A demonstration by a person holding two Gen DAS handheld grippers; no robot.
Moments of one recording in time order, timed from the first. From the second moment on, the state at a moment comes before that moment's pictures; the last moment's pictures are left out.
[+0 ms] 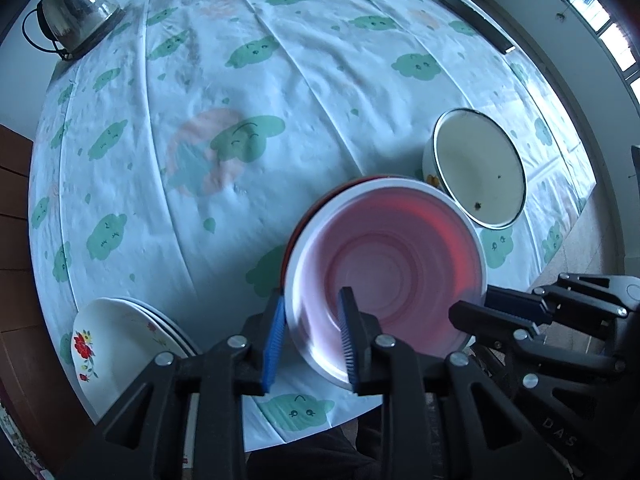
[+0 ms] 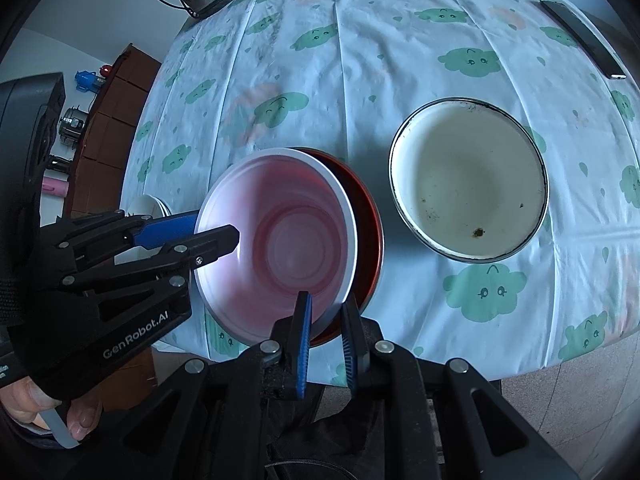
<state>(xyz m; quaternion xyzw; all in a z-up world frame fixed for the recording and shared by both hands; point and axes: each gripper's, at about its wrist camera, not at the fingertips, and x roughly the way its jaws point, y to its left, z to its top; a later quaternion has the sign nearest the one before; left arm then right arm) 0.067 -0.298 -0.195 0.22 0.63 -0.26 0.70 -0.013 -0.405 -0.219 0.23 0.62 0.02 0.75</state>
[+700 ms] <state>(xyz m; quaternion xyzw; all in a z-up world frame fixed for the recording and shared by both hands) 0.065 -0.299 -0.194 0.22 0.63 -0.27 0.69 -0.016 -0.412 -0.221 0.25 0.61 0.01 0.75</state>
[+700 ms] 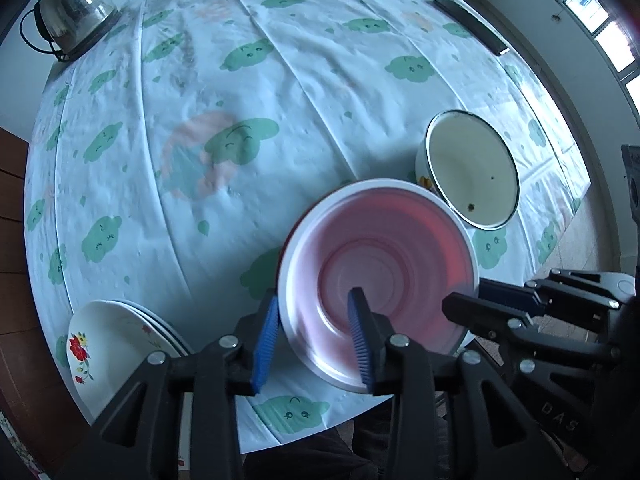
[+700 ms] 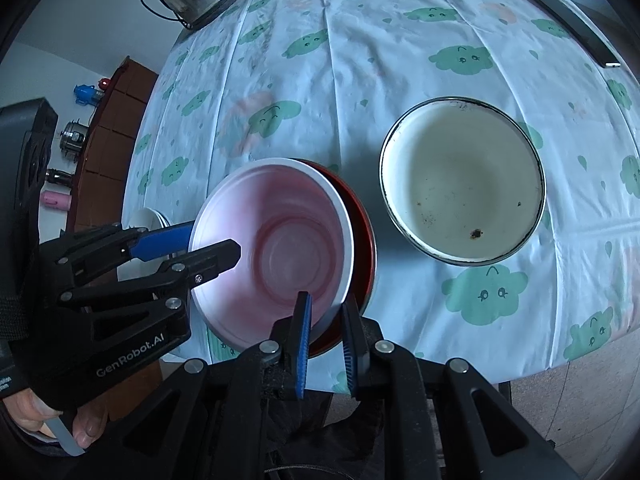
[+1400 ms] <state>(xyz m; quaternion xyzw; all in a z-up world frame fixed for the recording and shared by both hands) 0.075 -0.284 -0.189 0.20 0.63 -0.25 0.71 -0.014 -0.411 -0.200 0.22 0.58 0.00 0.78</state>
